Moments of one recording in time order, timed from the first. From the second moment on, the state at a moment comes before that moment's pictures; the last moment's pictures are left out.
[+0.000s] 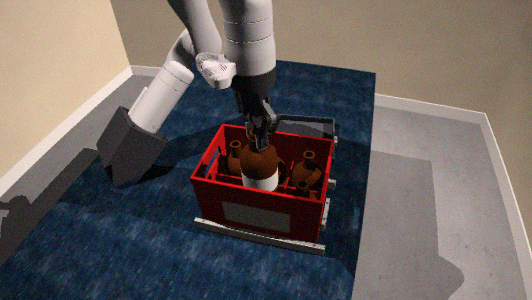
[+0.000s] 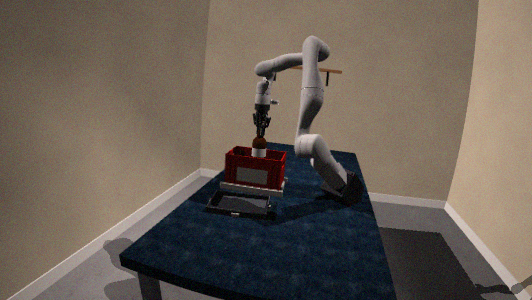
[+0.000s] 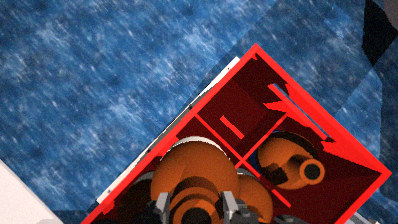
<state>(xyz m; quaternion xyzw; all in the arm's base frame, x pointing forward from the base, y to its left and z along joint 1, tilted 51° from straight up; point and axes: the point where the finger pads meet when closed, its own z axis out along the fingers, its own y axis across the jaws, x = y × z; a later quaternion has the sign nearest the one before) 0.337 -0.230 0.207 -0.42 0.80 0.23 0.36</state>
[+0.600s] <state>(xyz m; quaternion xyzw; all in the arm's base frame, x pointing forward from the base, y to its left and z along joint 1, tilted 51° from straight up) 0.337 -0.231 0.209 -0.42 0.80 0.23 0.36</state>
